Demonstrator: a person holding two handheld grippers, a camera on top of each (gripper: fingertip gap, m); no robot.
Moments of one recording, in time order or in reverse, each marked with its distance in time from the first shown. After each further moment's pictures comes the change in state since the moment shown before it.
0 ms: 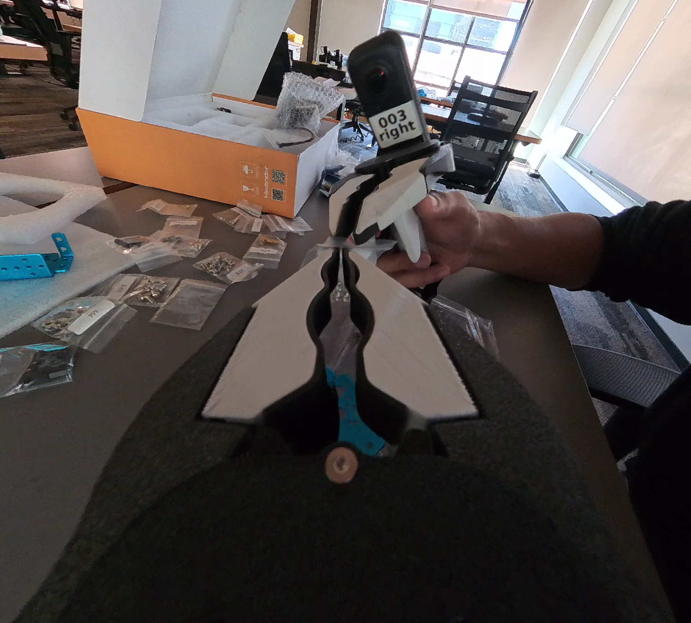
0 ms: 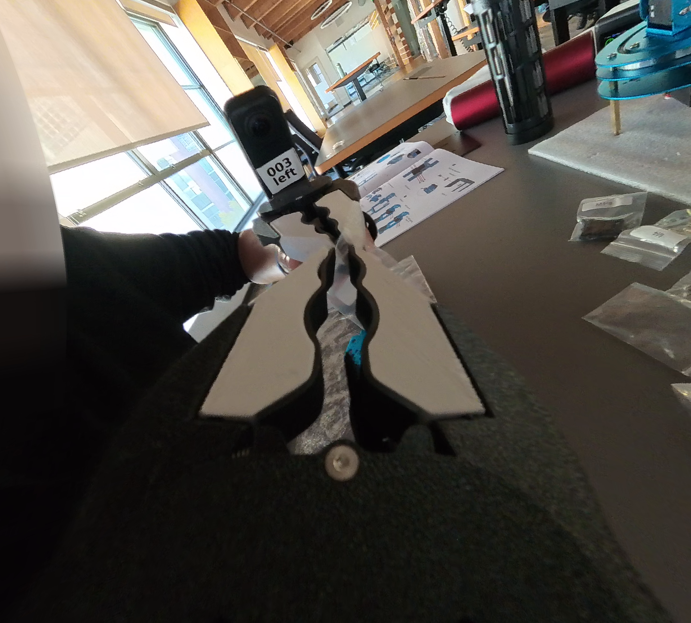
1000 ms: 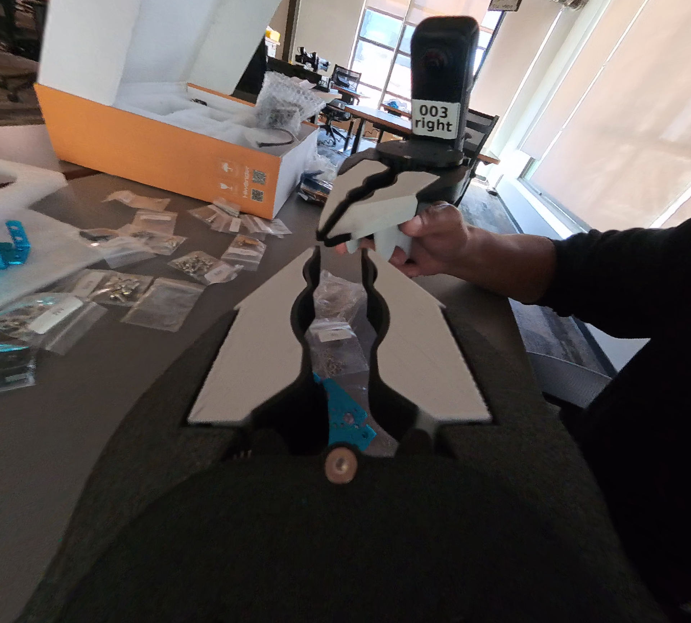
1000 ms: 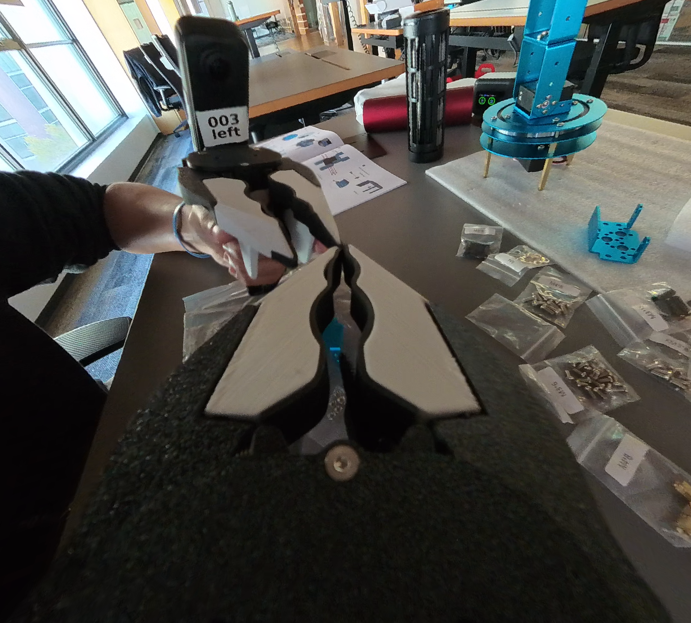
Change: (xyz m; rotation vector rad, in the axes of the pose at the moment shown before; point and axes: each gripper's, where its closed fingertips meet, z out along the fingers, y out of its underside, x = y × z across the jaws) left arm 0.002 -0.008 -0.003 0.009 0.075 -0.104; right arm 0.014 -0.006 -0.006 -0.074 0.307 -0.318
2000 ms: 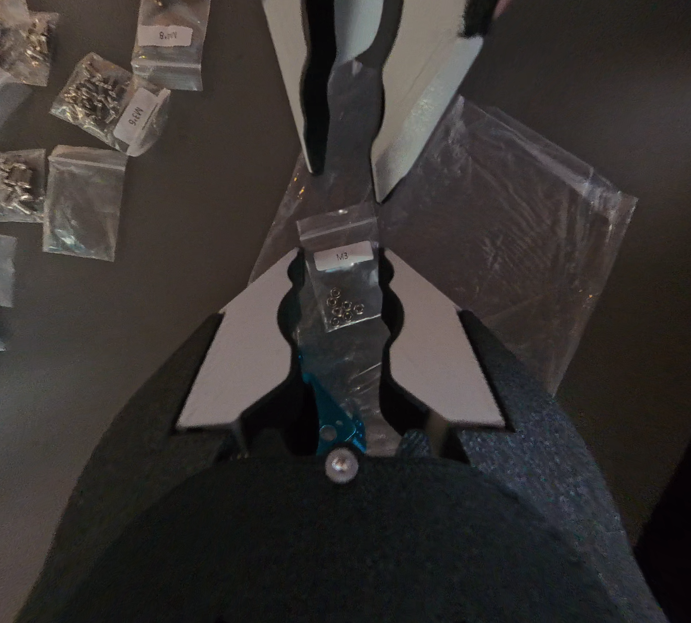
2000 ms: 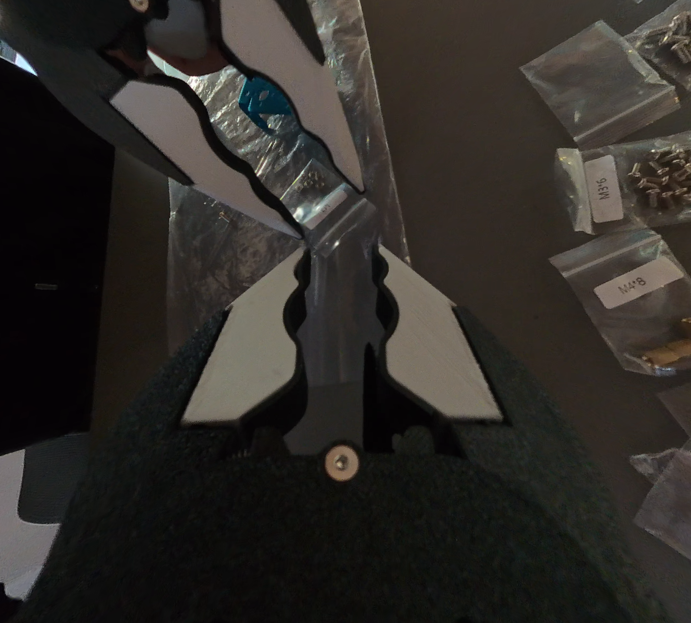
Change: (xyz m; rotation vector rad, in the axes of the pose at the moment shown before) left arm -0.011 0.123 0.054 -0.942 -0.296 0.198; right arm 0.028 0.115 -0.060 -0.669 -0.255 0.044
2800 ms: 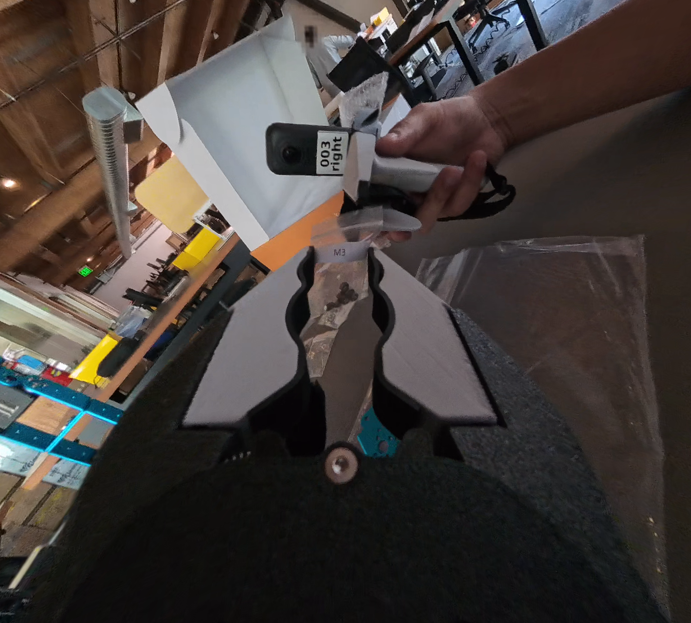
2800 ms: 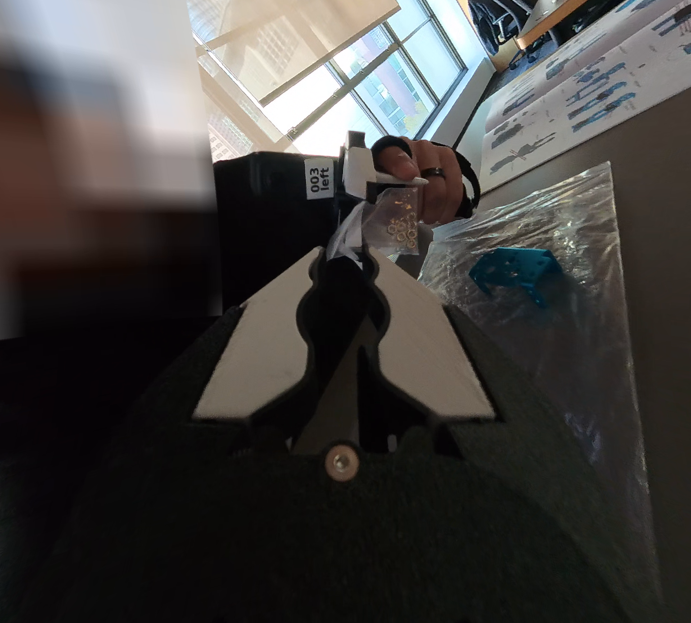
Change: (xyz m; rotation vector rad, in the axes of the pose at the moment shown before) left arm 0.022 -0.047 -0.121 0.840 -0.549 0.508; right arm -0.091 -0.079 -0.050 0.480 -0.763 0.128
